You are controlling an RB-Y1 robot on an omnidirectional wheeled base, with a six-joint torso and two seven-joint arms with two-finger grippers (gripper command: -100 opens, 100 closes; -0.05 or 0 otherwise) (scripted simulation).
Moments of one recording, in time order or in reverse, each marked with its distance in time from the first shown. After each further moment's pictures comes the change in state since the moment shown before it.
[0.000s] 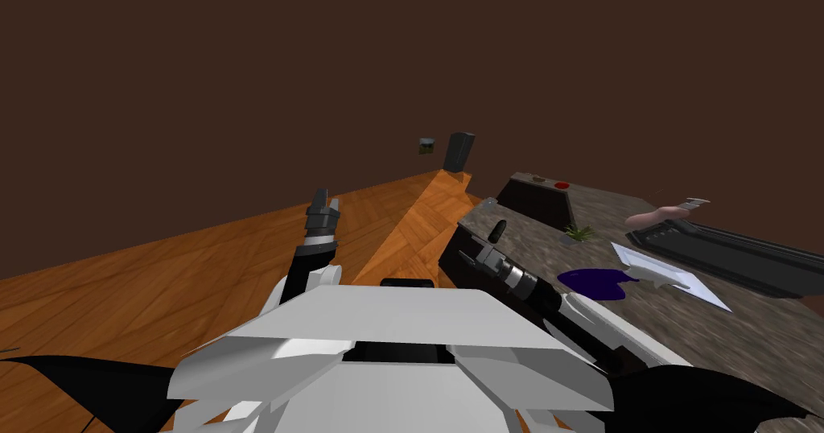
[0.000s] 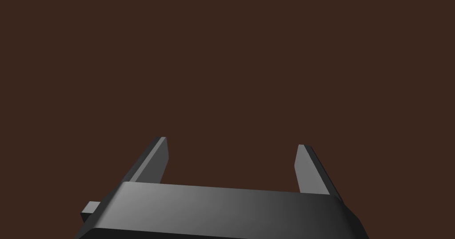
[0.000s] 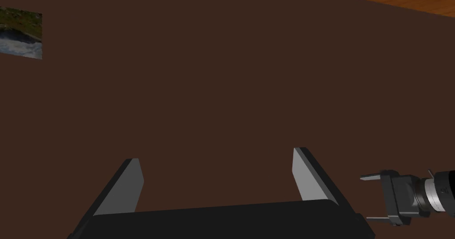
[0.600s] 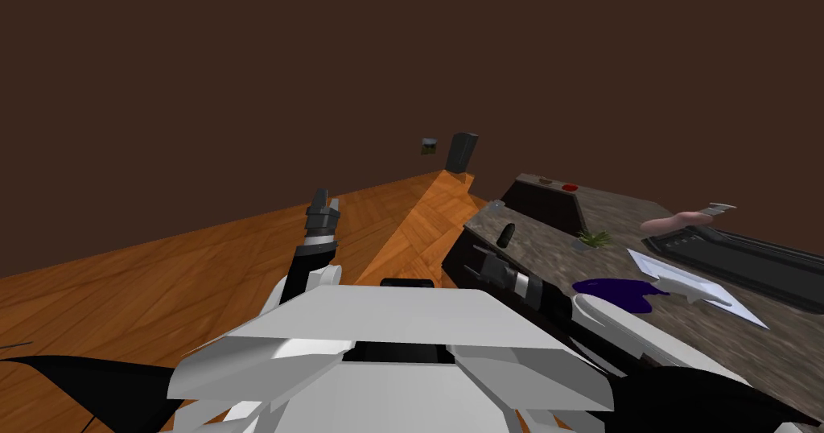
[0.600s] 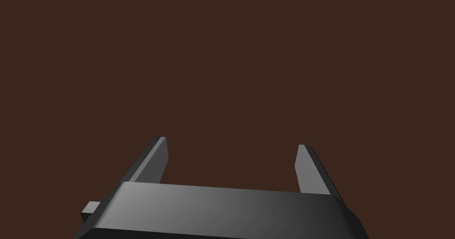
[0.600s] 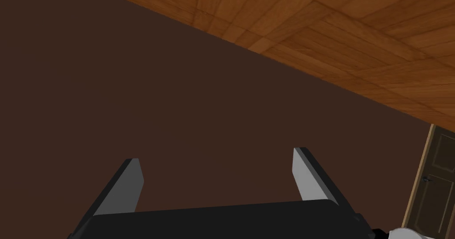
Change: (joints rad) left arm 0.000 0.000 0.000 0.000 0.000 0.000 0.000; right arm 0.070 -0.156 -0.009 0.045 0.113 -0.013 0.066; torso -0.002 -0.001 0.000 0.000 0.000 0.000
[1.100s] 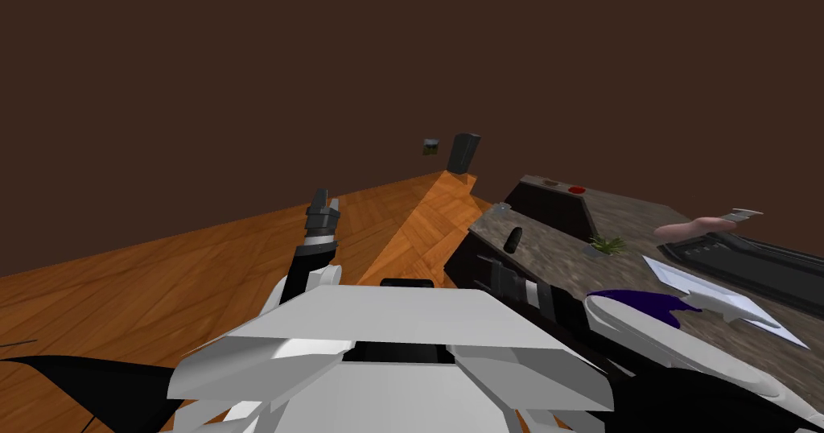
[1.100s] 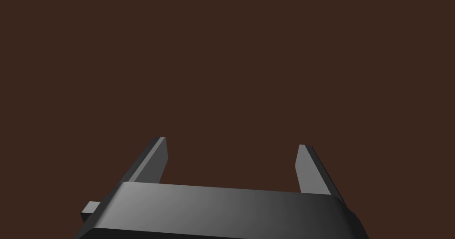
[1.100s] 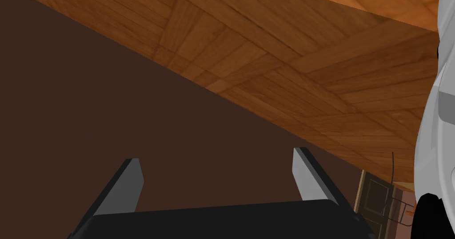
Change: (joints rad) left arm 0.000 0.000 0.000 0.000 0.000 0.000 0.000; right arm 0.075 -0.128 -0.021 0.056 0.094 -0.036 0.043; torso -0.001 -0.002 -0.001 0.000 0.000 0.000
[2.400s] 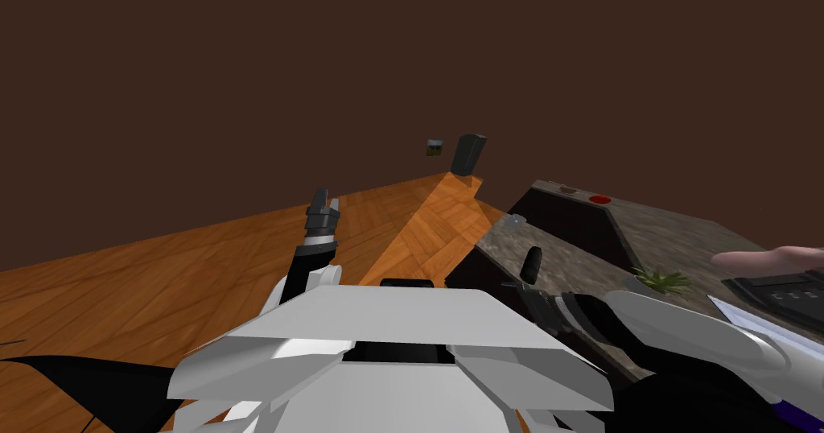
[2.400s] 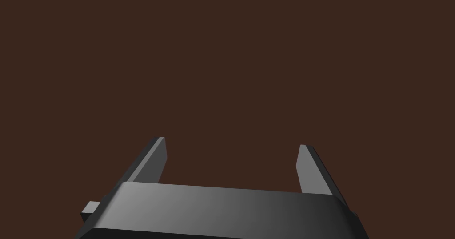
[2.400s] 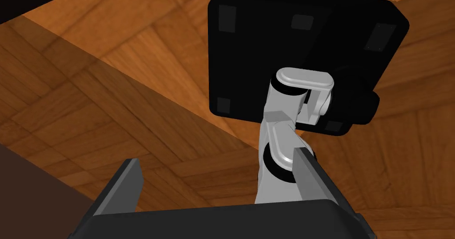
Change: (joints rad) left arm 0.000 0.000 0.000 0.000 0.000 0.000 0.000; right arm 0.166 -0.330 -0.031 0.186 0.262 -0.062 0.066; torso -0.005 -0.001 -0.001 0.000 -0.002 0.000
